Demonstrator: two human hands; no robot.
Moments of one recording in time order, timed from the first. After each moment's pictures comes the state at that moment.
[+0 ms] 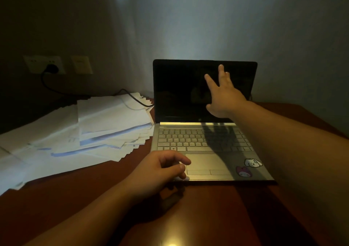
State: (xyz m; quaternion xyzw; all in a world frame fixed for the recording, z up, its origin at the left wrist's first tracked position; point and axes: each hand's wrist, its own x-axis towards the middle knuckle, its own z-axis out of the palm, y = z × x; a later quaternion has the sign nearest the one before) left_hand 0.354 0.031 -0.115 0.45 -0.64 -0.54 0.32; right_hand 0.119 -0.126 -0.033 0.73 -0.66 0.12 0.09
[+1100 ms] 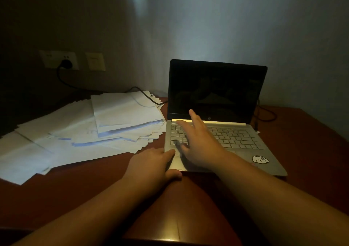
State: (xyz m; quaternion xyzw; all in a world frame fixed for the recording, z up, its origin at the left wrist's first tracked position) left_hand 0.391 0.034 -0.121 0.57 -0.82 -0.02 0.04; right_hand 0.235 -0.015 -0.107 0.77 -0.61 0.18 -0.04
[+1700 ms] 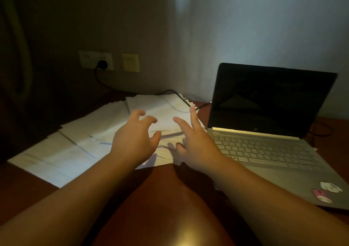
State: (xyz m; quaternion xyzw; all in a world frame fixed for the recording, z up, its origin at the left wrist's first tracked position) left_hand 0.530 -0.027 -0.100 0.70 -0.65 0.04 0.28; right_hand 0.359 -0.048 -0.107 0.81 -0.54 0.22 -0.09
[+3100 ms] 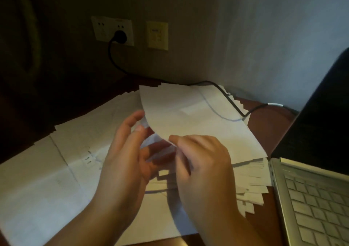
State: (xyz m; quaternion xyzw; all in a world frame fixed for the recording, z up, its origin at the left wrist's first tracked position) left_hand 0.565 -0.072 -0.116 0.47 -0.29 -0.44 0.71; right_hand 0.444 -0.106 -0.139 0.79 -0.45 0.42 -0.06
